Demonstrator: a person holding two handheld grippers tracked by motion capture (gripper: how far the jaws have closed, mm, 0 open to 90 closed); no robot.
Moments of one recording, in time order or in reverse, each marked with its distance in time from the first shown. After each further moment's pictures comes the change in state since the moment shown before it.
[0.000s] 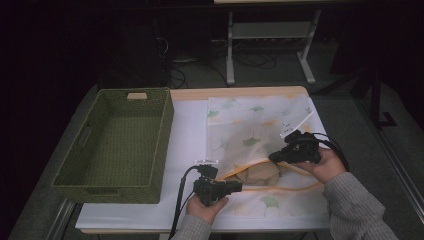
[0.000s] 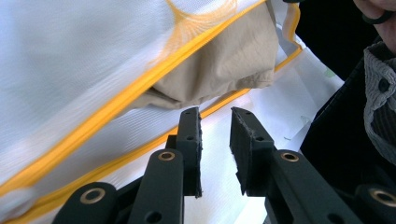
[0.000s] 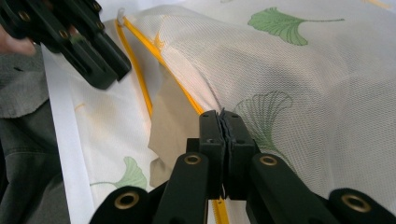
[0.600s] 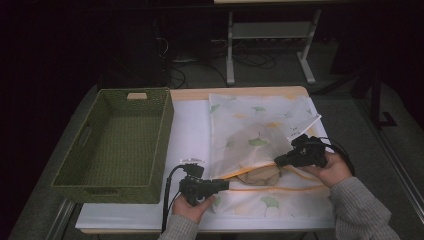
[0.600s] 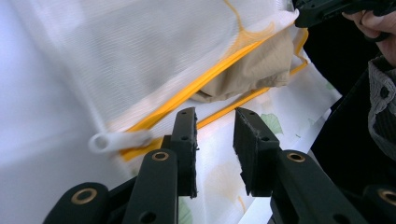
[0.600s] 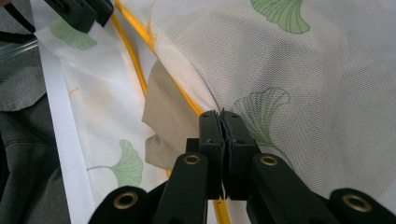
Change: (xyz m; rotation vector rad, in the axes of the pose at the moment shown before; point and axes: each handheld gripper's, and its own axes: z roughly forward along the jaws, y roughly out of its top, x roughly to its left) left arm 0.011 0.000 -0.033 -0.017 0.062 -0.001; right arm -0.005 -0.022 -0.002 -0.007 0.007 0.035
